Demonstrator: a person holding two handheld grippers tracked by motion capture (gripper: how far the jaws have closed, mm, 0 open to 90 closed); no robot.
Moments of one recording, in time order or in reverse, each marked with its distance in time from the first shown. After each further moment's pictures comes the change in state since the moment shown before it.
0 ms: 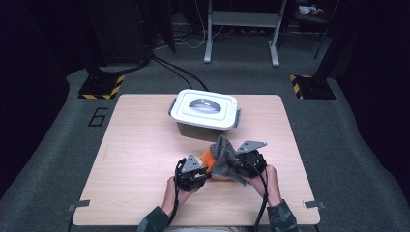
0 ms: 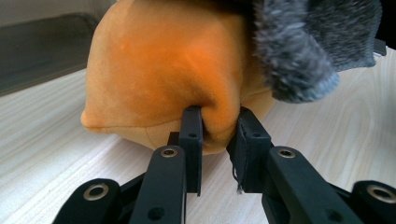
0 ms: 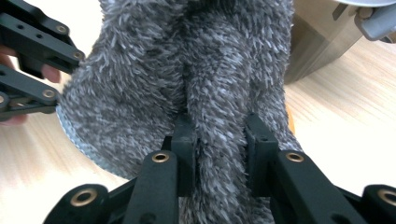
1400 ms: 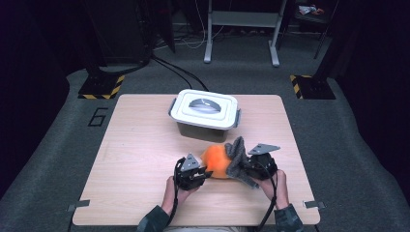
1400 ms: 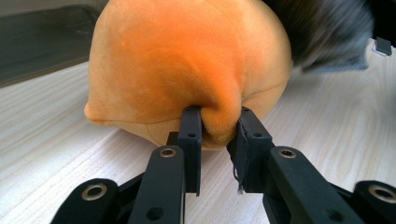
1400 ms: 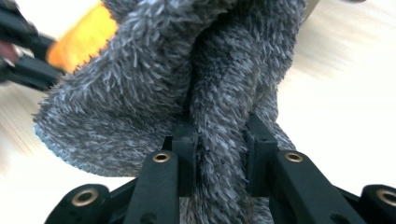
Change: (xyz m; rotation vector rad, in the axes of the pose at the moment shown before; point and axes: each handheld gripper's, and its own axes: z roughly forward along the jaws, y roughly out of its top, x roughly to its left) left arm 0.006 -0.003 0.003 0.006 0.007 -0.012; right arm -0.022 -0.030 -0.003 0.020 -0.043 0.086
